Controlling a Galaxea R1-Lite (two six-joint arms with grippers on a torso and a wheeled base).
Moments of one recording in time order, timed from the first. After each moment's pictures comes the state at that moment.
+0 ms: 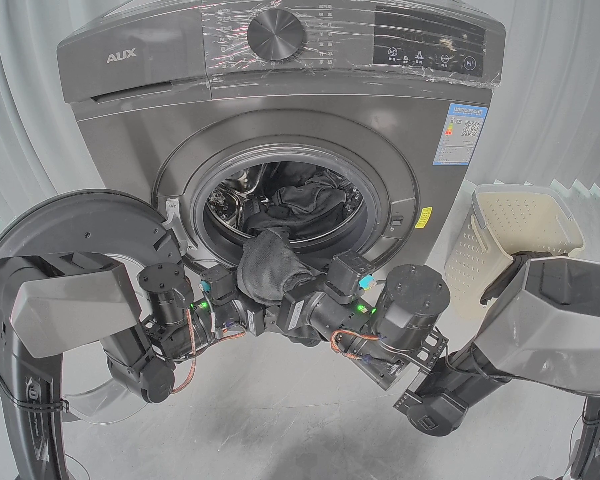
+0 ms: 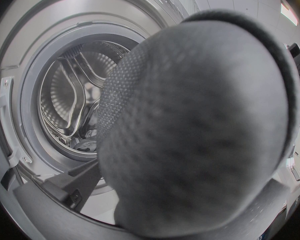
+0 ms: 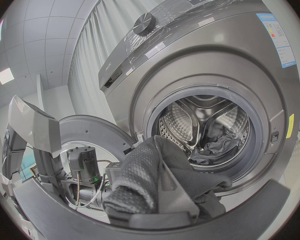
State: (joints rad) left arm -0.41 2.30 -0.74 -1.55 -0.38 0.03; right arm 0.86 2.21 -0.92 -1.48 -0.14 0.14
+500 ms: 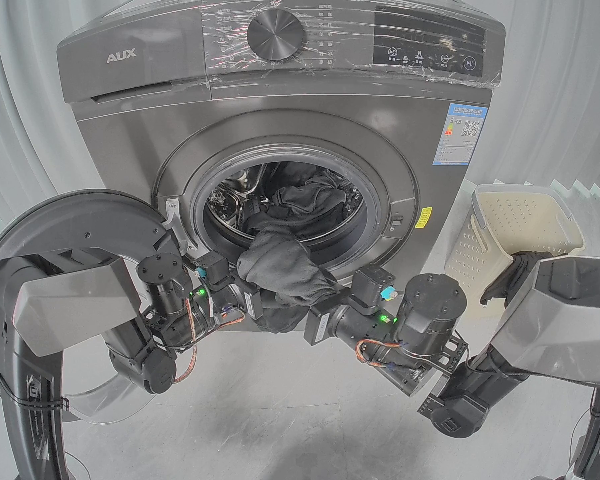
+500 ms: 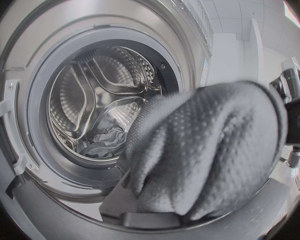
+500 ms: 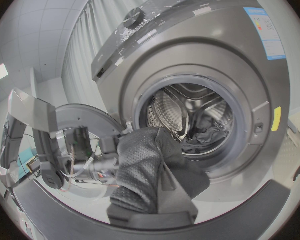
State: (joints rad) left arm -0.40 2.31 -0.80 -1.55 -0.32 -0.03; right arm 0.82 2.18 -0.79 -1.48 -0.15 0.14
